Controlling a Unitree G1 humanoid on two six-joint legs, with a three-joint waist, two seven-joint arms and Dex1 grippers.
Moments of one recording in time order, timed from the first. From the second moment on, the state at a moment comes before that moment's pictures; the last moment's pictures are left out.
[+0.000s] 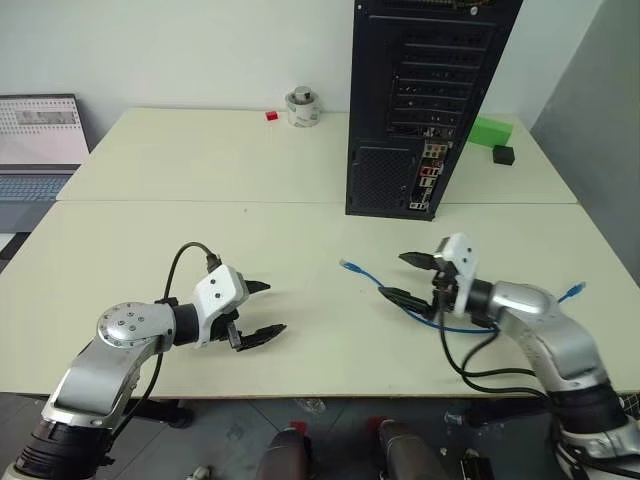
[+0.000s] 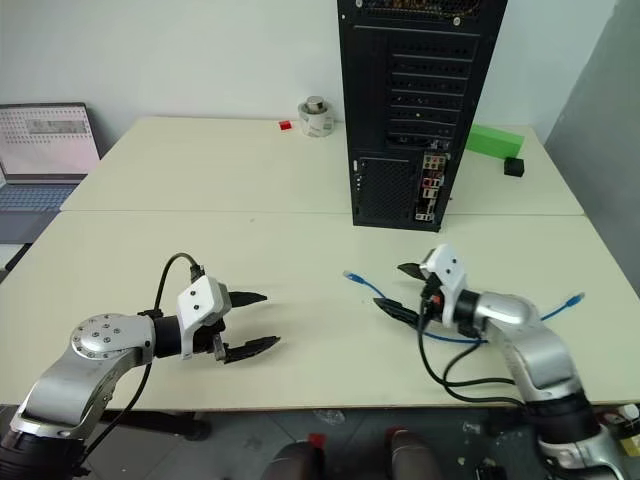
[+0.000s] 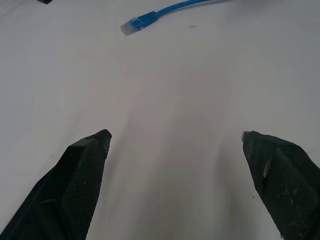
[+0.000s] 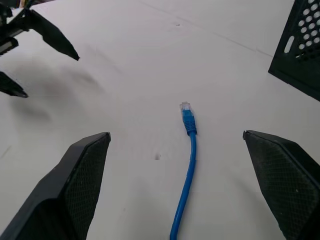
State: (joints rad) left arm -0.11 0.81 0.02 -0.25 -0.30 0.37 -0.97; right arm -0.35 -0.50 0.15 -0.14 0.35 0.46 0.76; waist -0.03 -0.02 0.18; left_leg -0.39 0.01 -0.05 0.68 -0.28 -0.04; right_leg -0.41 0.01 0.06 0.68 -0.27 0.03
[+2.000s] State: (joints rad) left arm -0.47 0.67 -0.17 0.10 -0.23 0.18 -1.24; right arm -0.45 -0.43 0.34 -0.19 0.15 0.47 0.92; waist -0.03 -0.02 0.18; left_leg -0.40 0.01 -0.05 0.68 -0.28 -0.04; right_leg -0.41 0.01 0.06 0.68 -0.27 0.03
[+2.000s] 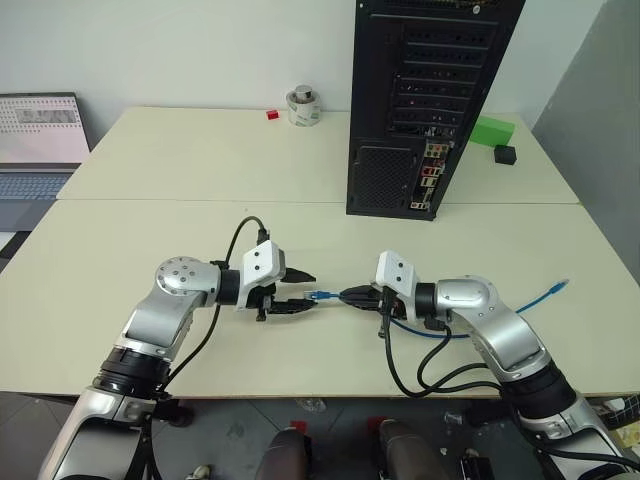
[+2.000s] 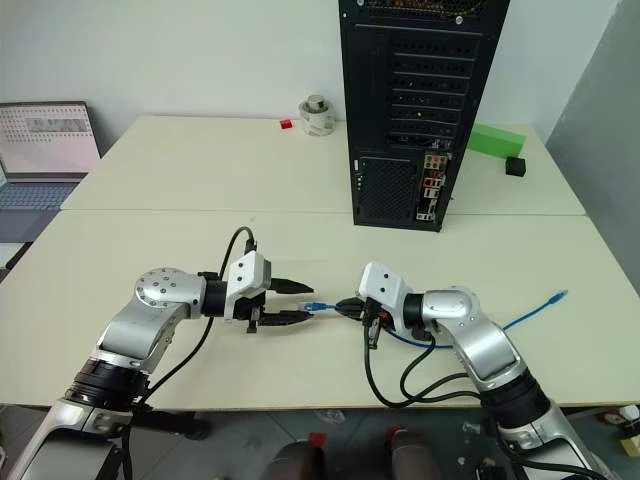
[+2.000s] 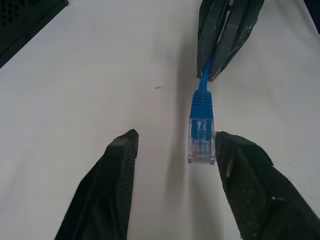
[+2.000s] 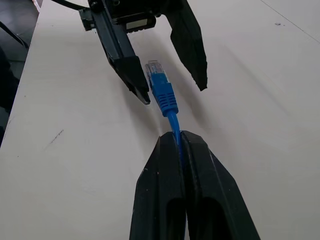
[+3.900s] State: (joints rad) left arm -0.46 0.64 -0.19 0.13 -0.19 0.10 -1.26; right arm -0.48 -0.47 0.39 -0.15 0.06 0.34 0.96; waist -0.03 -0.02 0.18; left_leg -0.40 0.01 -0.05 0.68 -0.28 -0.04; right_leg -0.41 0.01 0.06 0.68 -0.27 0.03
